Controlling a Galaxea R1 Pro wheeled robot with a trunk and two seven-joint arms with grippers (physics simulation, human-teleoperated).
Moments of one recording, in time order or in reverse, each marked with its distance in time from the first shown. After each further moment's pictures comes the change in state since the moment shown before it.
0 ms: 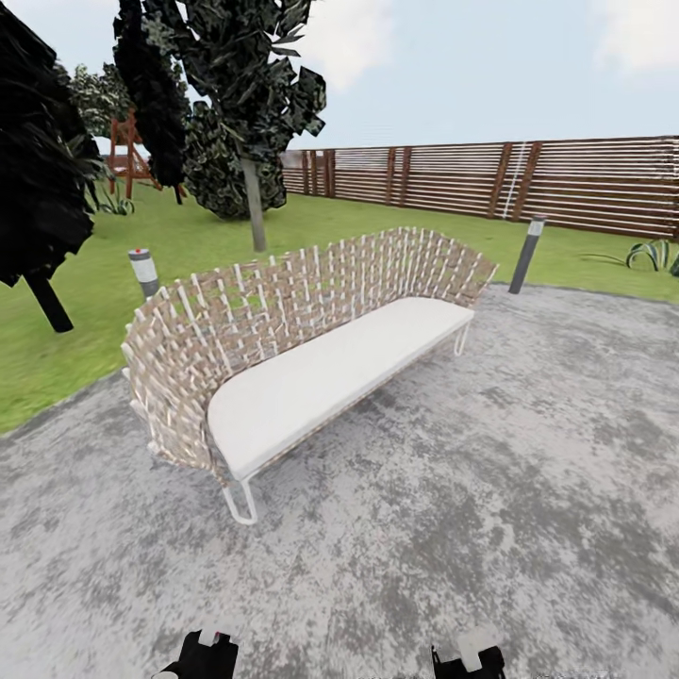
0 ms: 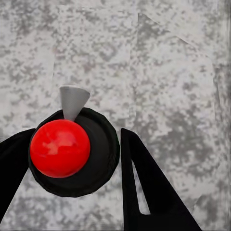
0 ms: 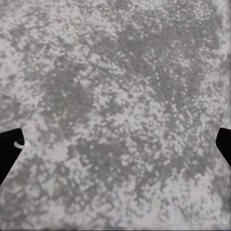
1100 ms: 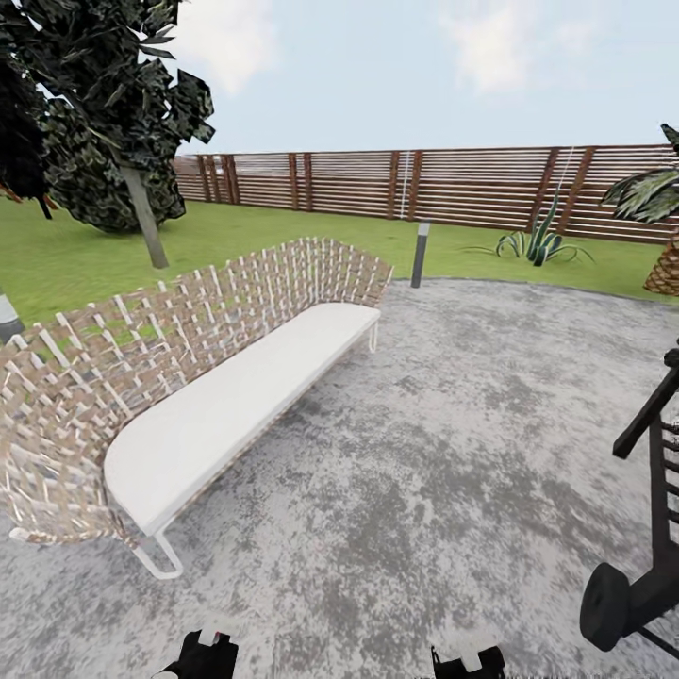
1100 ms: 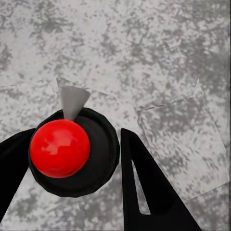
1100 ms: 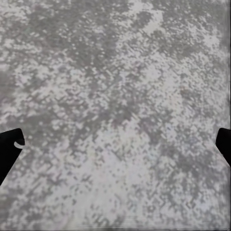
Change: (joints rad) left arm 0.000 0.000 0.000 0.001 0.001 0.000 0.000; right arm 0.000 0.000 0.000 0.000 0.000 0.000 0.000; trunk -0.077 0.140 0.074
